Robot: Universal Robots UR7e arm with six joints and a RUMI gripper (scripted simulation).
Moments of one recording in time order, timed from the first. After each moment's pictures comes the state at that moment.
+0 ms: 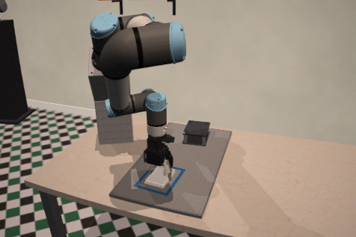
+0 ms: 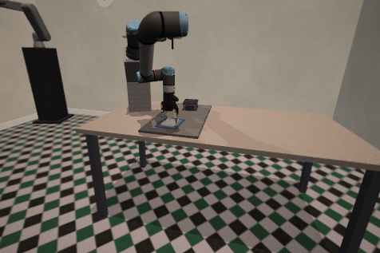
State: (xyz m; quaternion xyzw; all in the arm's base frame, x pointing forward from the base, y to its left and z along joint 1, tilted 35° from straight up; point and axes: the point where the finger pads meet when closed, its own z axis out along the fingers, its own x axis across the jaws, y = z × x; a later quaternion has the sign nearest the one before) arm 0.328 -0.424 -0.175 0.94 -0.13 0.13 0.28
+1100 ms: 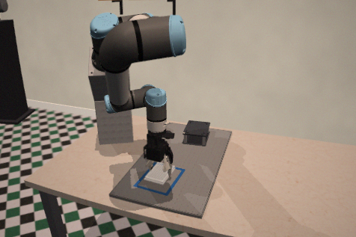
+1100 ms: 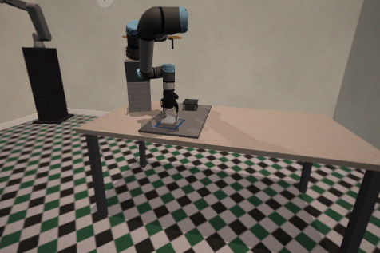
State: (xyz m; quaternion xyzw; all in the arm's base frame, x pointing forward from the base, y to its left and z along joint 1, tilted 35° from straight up) arm 0.325 -0.414 -0.160 0.94 -0.13 0.13 0.28
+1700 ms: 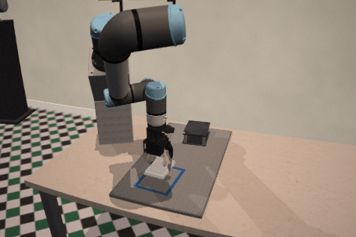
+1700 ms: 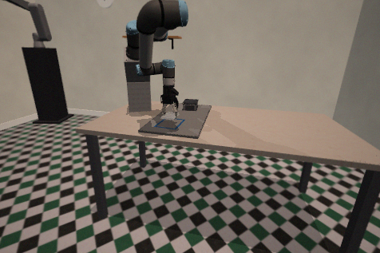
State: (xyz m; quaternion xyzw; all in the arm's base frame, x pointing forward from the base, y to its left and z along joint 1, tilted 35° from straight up) arm 0.320 -0.399 -0.139 0.94 -0.13 0.13 0.28
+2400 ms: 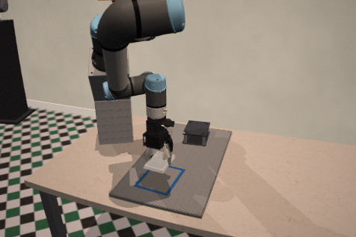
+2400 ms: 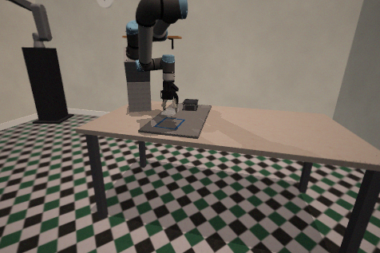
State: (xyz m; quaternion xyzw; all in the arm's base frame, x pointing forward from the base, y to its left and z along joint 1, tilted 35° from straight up) arm 0.315 -0.383 -0.115 0.94 -0.13 0.13 0.28
